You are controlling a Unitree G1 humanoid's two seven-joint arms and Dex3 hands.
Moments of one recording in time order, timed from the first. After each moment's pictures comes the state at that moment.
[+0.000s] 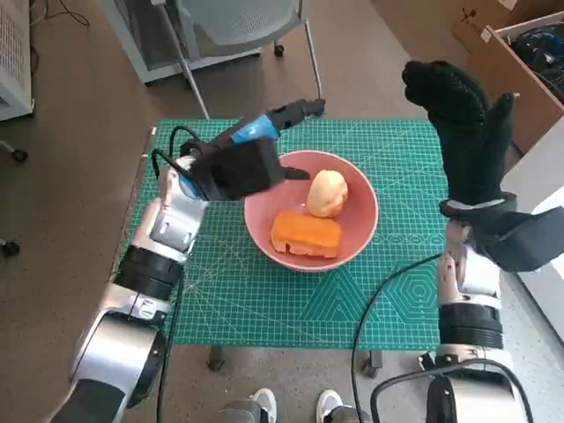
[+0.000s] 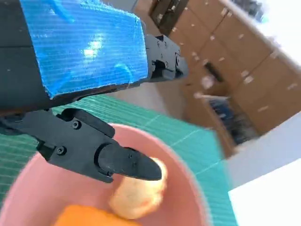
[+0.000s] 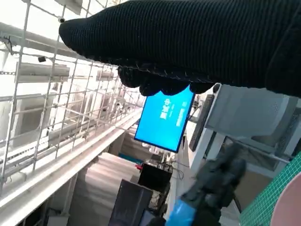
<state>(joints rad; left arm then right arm) -0.96 0.28 -0.16 0.67 0.23 -0.02 -0.39 -0.76 -0.19 -0.18 0.64 0.26 -0.63 0.41</state>
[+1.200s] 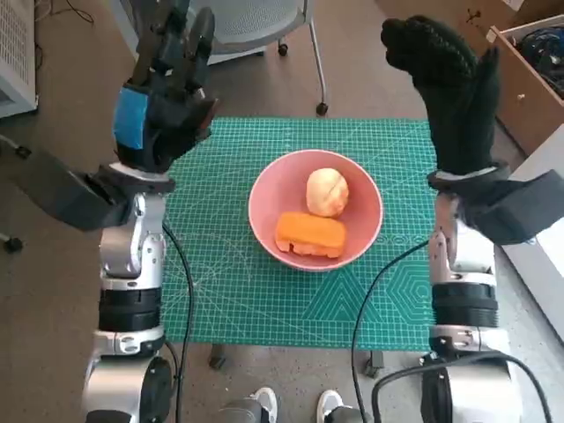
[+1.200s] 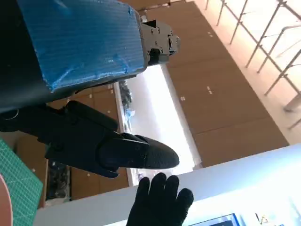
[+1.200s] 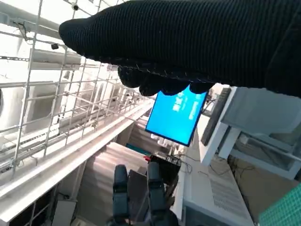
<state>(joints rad) -0.73 0.18 0.20 0.29 -0.28 -0.20 -0.34 -0.88 -0.18 -0.15 0.65 0.23 -0.59 0.37</state>
